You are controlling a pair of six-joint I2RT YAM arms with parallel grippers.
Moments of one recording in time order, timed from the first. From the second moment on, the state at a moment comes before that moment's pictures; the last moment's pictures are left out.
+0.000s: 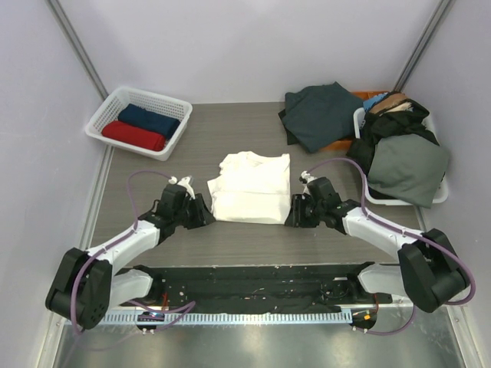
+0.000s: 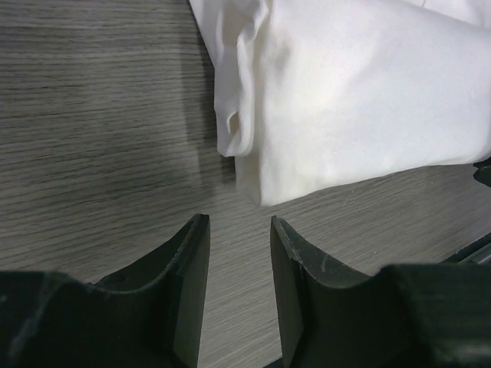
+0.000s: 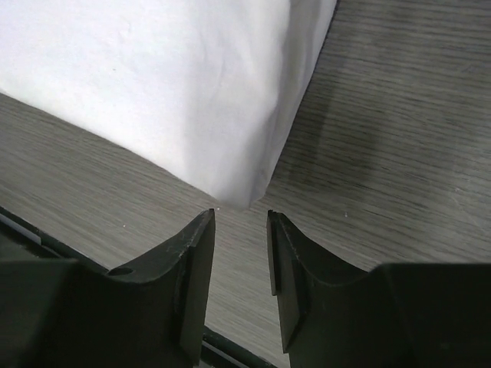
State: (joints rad) left arm -0.39 1.14 0.43 -0.08 0.21 -0.60; right arm 0.49 1.24 0.55 -0.22 -0.22 0.49
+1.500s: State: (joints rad) left arm -0.43 1.20 0.50 -0.11 0.28 -0.59; right arm 0.50 1.15 0.55 -0.28 -0.24 0.50
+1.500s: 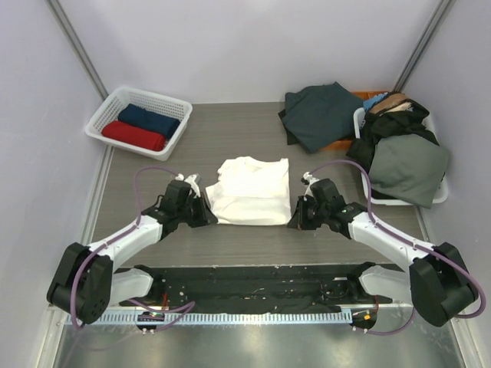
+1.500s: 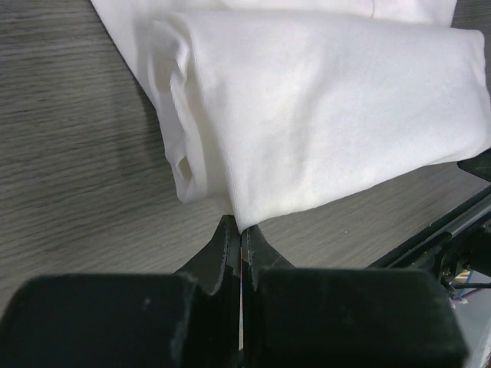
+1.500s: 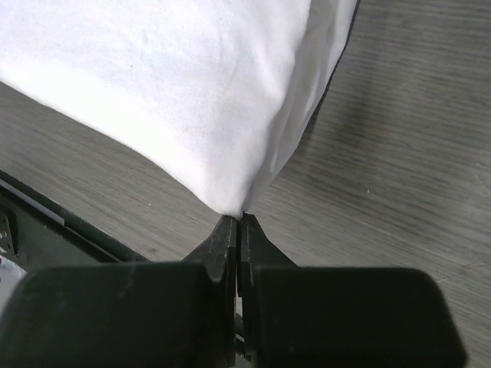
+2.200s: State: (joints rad) left arm -0.40 1.23 0.66 -0.25 0.33 -0.68; right arm 0.47 1.25 0.73 -0.39 -0.25 0.48
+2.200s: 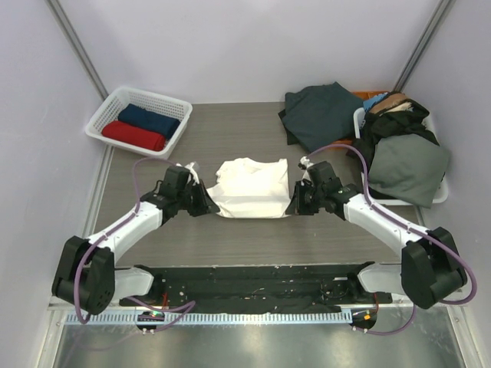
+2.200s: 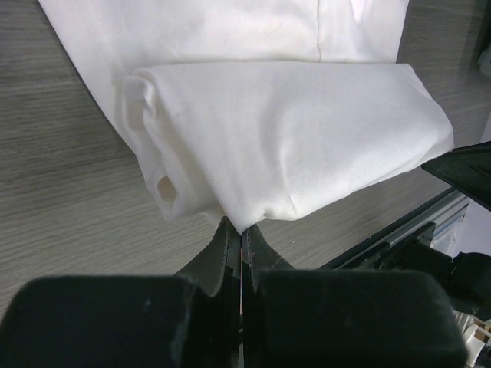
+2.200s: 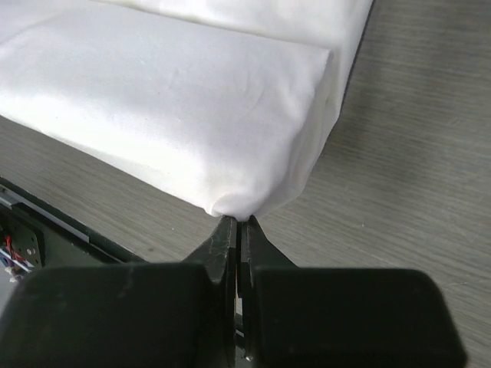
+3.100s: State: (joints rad) left arm -0.26 1.46 0.69 -0.12 0.48 -0.74; right arm 0.33 1.46 0.85 -0.35 -0.37 0.44
